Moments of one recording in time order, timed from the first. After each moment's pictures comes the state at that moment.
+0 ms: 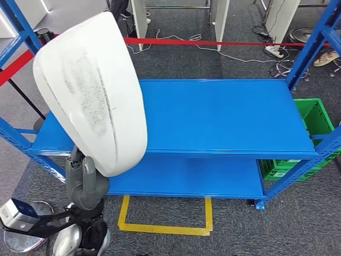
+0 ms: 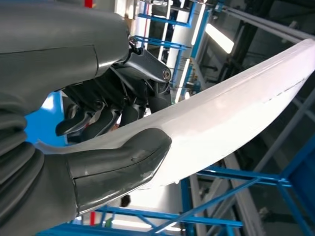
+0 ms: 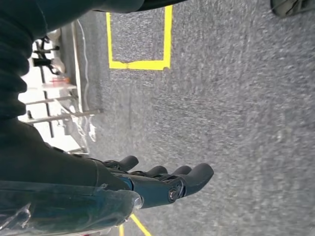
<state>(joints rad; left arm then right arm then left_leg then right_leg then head) 0.07 -0.19 -0.46 -1.85 0.16 -0.15 -0.62 -0.09 0.19 -1.02 -0.22 1.31 -0.35 0.27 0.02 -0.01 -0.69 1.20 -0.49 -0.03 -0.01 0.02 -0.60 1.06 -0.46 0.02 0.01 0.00</state>
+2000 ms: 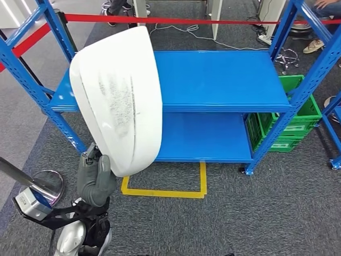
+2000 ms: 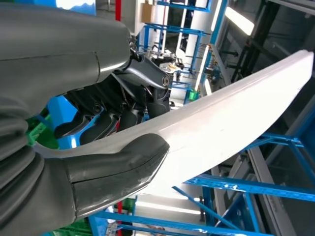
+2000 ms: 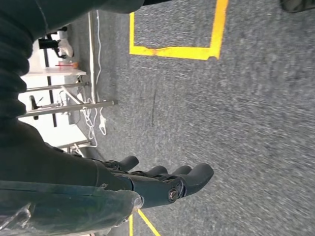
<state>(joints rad) 0.04 -0.19 -0.46 -1.79 0.15 -0.17 -0.56 -0.09 0.19 -1.01 -0.22 1.38 -0.33 0.28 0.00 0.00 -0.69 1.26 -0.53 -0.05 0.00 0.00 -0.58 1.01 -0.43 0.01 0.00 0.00</state>
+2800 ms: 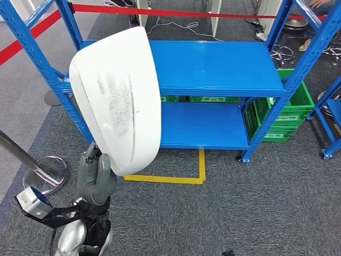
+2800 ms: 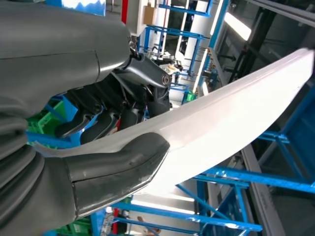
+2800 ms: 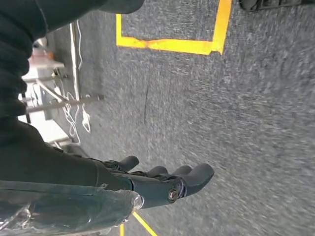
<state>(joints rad) 0.05 -0.19 -0.46 -1.79 0.15 -0.16 -0.57 -0.09 0.19 -1.01 -0.22 1.36 -0.38 0.16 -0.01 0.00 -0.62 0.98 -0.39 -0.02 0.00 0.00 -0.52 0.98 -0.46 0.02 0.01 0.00</state>
